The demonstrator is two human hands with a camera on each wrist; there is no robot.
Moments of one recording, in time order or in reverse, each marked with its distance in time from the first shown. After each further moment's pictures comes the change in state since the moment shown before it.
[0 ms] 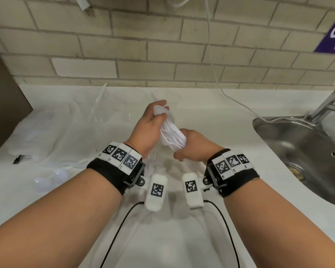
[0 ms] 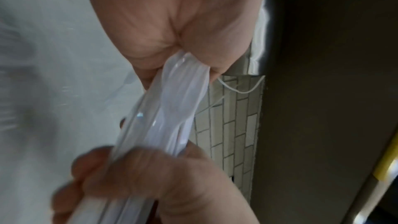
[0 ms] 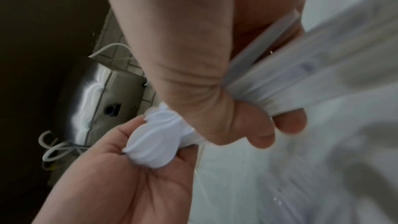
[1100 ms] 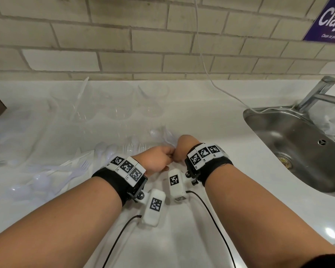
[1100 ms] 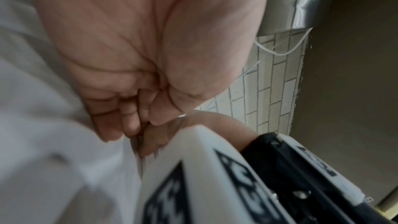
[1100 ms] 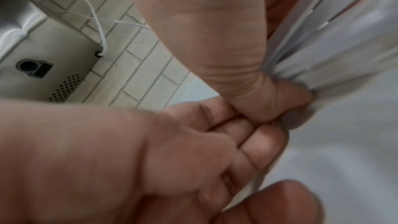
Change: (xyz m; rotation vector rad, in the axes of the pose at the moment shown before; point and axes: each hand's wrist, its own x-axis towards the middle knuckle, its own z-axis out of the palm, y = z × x) left_hand -0.011 -0.066 0.029 0.371 -0.483 -0.485; right_hand 0.037 0.027 0.019 -0.658 -0.083 0.334
